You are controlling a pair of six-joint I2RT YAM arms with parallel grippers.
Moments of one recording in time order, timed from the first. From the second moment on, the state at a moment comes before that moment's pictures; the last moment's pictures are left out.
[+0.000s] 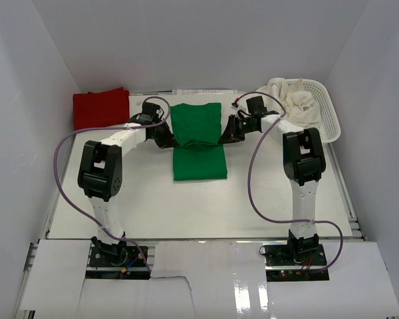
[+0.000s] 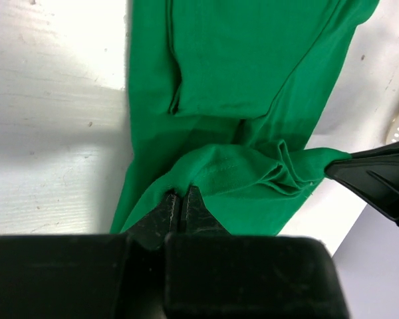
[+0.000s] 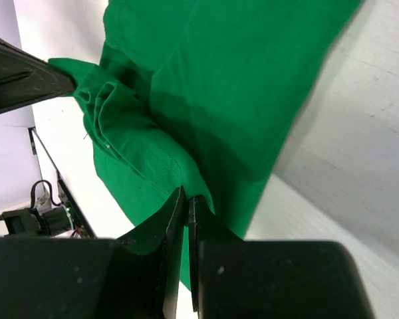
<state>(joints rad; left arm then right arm) -0.26 1.96 1.41 -0.41 0.30 -0.76 0.28 2.18 1.62 -0.39 -0.79 0.34</state>
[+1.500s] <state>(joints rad) -0.26 1.71 1.18 -0.08 0.16 -0.75 0.26 2.18 1.50 -0.09 -0.84 0.42</state>
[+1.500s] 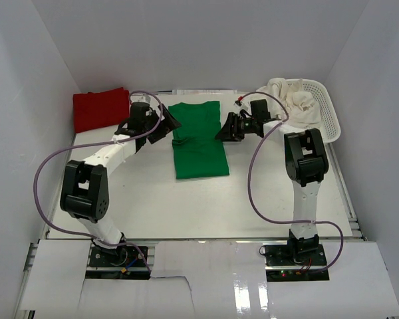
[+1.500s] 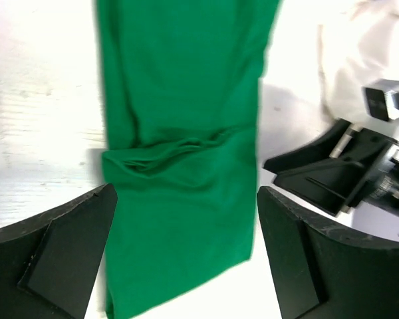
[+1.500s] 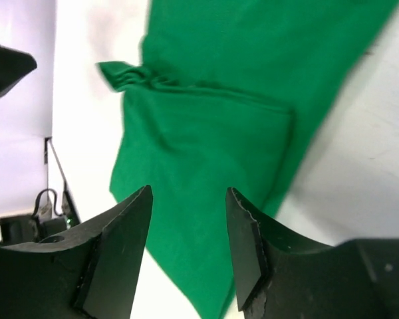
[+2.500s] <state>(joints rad) -0.49 1.60 0.81 0.09 0.36 -0.74 0.45 2.30 1.57 0.13 -1.04 0.56</state>
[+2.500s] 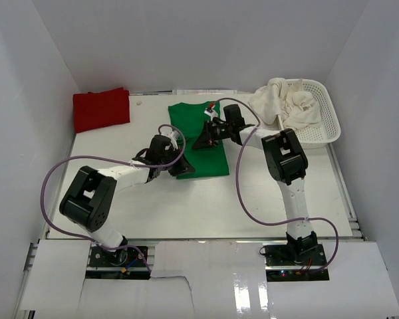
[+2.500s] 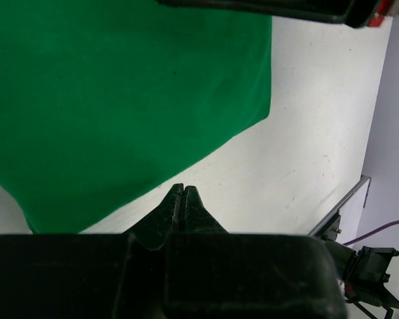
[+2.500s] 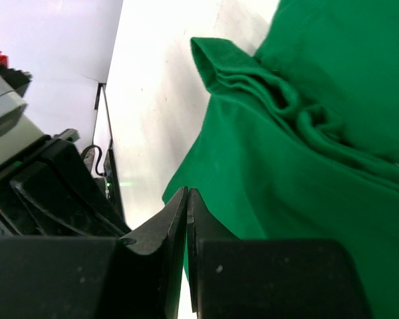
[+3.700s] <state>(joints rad) -0.48 1.78 0.75 0.31 0.38 -0.78 0.49 2.62 1.99 0.12 -1.00 0.54</state>
